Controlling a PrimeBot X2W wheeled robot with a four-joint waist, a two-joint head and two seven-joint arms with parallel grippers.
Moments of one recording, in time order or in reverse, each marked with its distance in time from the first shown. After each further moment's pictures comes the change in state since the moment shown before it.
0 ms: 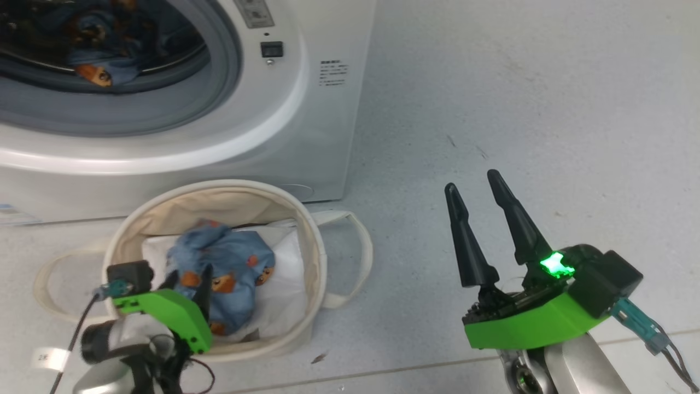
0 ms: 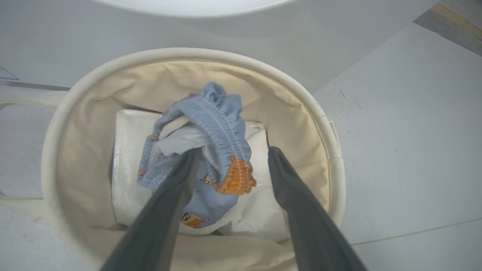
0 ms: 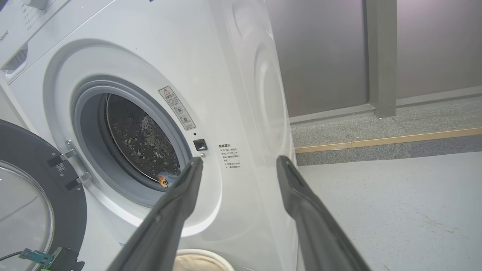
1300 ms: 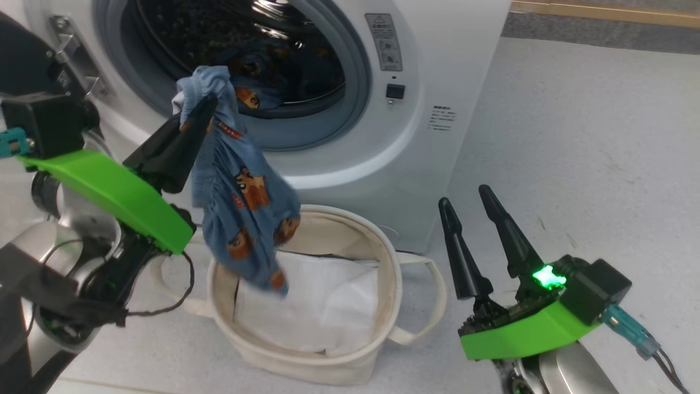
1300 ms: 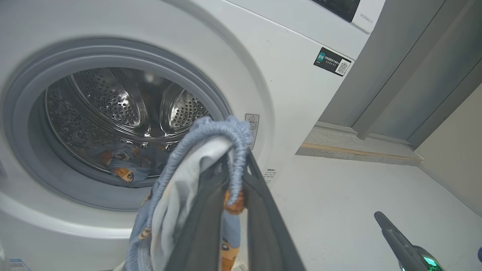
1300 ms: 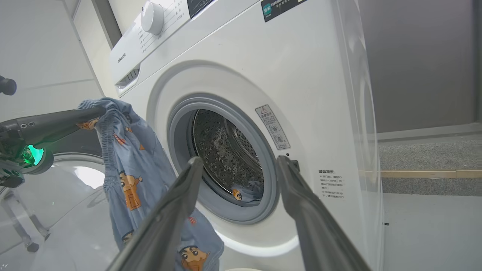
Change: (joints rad) left arm -0.143 0.511 0.072 -1.268 -0.218 0.336 0.268; right arm 0.021 0.000 0.019 0.028 0.030 0.000 0.000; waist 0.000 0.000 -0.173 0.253
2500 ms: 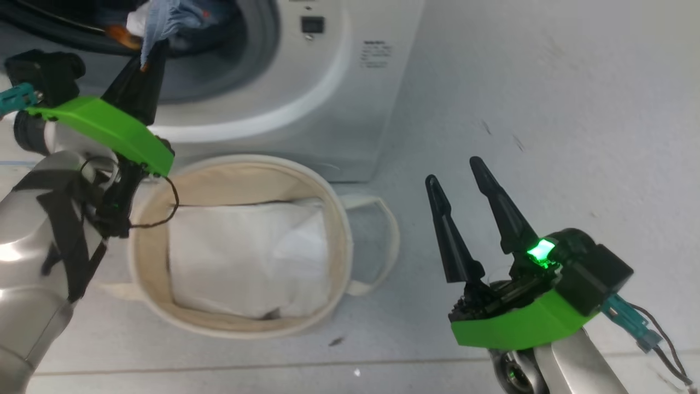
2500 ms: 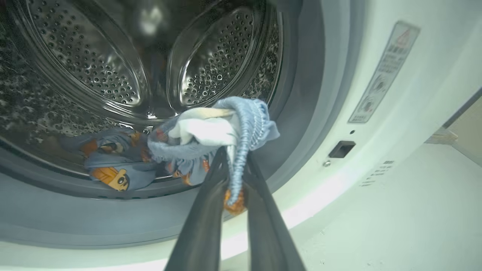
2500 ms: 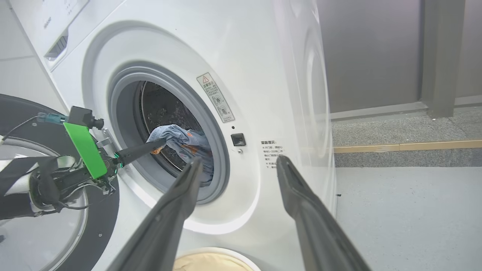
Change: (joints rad) left arm -0.269 -0.313 -0.073 0.926 0.231 -0.363 -0.280; right arm -0.058 0.000 0.030 -0.075 -0.061 0.000 0.000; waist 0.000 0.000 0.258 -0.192
